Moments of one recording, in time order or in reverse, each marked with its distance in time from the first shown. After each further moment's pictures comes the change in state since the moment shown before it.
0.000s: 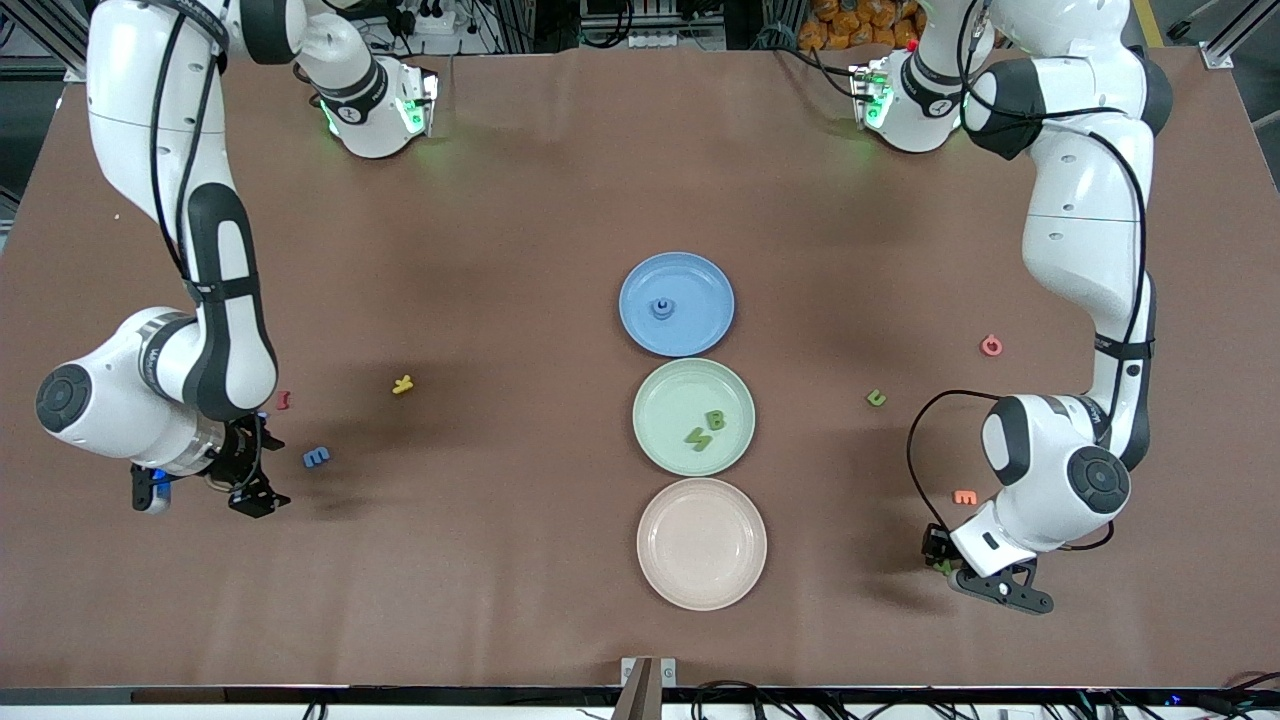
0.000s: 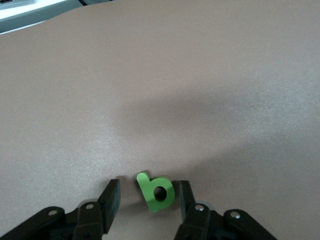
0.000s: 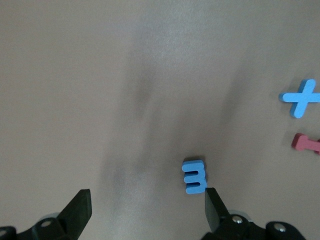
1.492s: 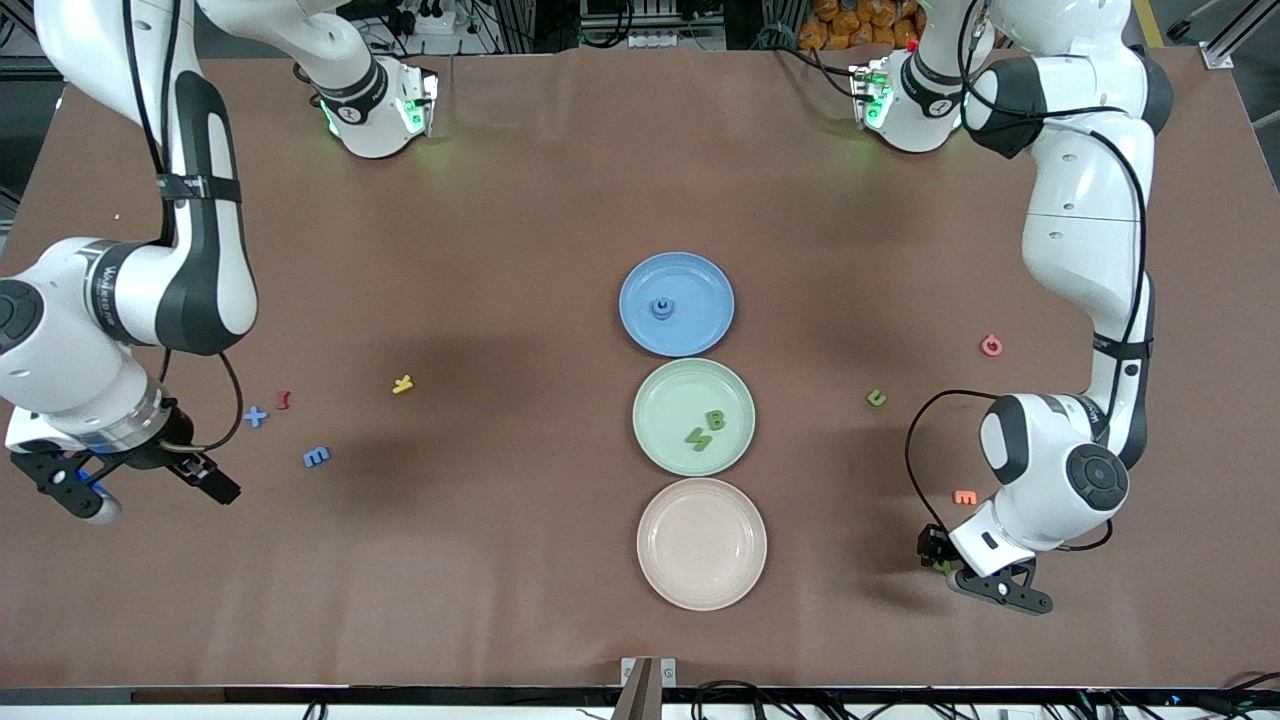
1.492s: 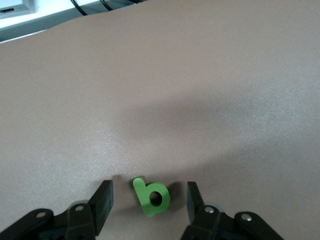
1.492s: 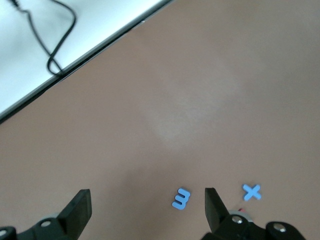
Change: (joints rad) left arm 0.003 -0.006 -0.011 -0.008 0.000 0.021 -0.004; right arm 0.138 -0.219 -0.096 0.021 -0.371 -0.027 -0.316
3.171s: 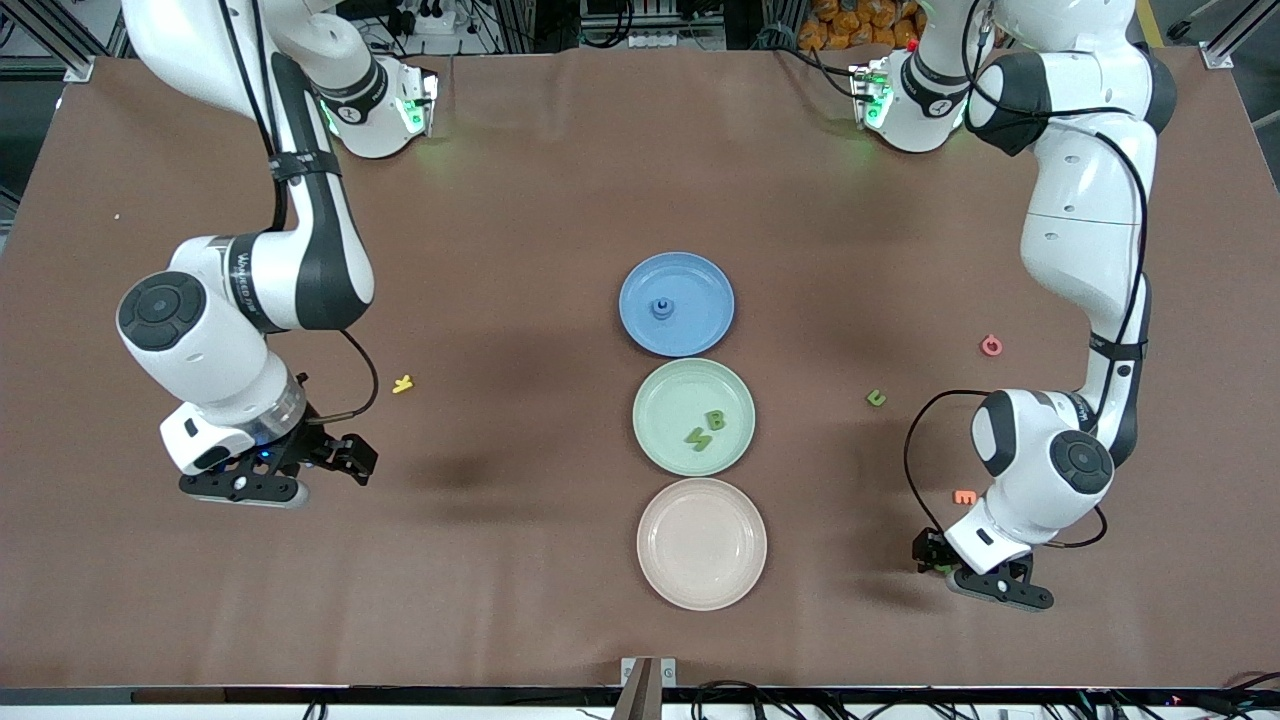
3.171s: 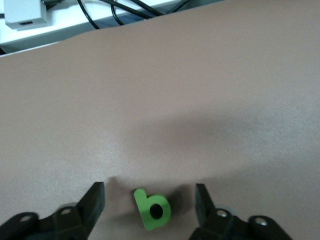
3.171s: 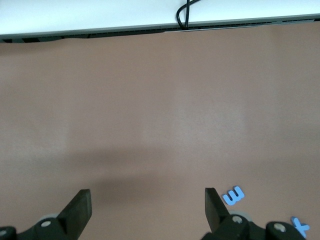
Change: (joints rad) left arm 0.014 -0.016 -0.030 -0.066 0.075 0.123 -0.090; right arm 0.137 0.009 0.073 0.018 0.005 0.015 -0.367
